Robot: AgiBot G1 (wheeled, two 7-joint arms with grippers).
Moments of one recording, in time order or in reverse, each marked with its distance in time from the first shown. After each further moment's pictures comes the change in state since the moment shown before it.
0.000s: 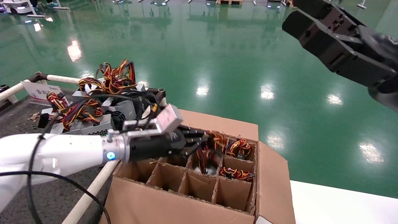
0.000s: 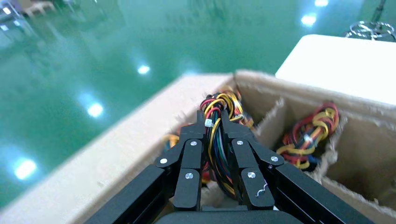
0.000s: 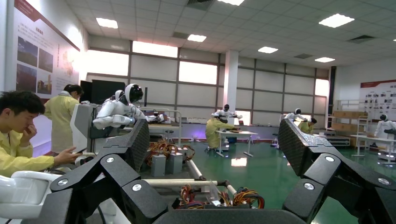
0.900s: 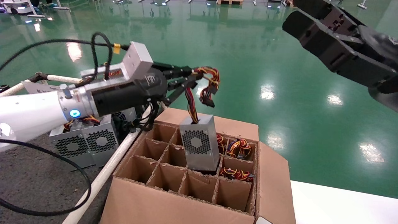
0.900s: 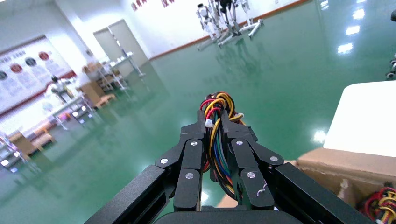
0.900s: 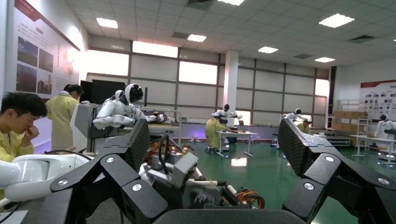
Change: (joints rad) left arm -0.093 -0.097 -0.155 -0.071 -0.105 0.076 0.205; right arm 0.000 0.000 0.000 0.000 0.000 0.000 0.000
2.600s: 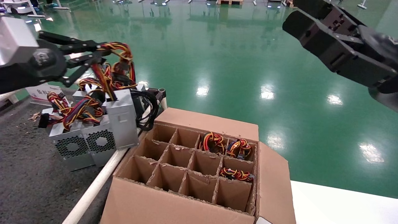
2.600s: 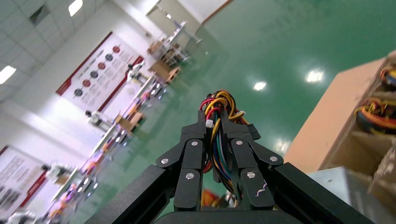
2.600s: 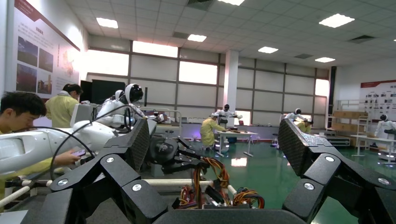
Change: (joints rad) left arm -0.026 -0.436 -0.082 -0.216 0.063 -0.003 0.085; right arm 0.000 0.000 0.000 0.000 0.000 0.000 0.000
